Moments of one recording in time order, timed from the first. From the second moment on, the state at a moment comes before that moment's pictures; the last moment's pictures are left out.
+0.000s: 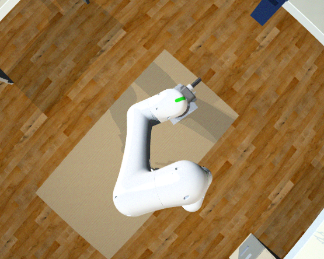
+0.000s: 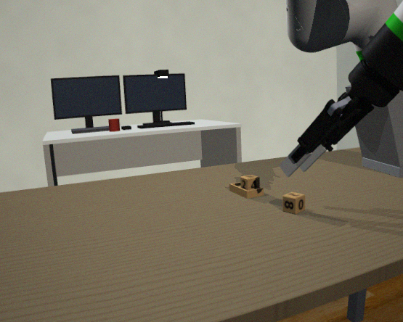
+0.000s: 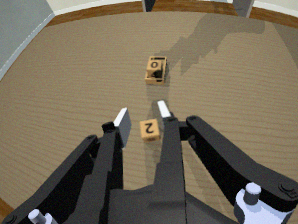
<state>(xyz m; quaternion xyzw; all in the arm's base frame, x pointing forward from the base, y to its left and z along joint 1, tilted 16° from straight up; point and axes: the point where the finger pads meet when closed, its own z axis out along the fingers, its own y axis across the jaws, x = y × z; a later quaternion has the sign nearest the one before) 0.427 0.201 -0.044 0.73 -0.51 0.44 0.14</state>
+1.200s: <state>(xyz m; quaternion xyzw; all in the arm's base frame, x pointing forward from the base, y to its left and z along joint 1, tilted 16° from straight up) 0.436 0.200 -0.074 0.73 -0.51 0.44 0.14</state>
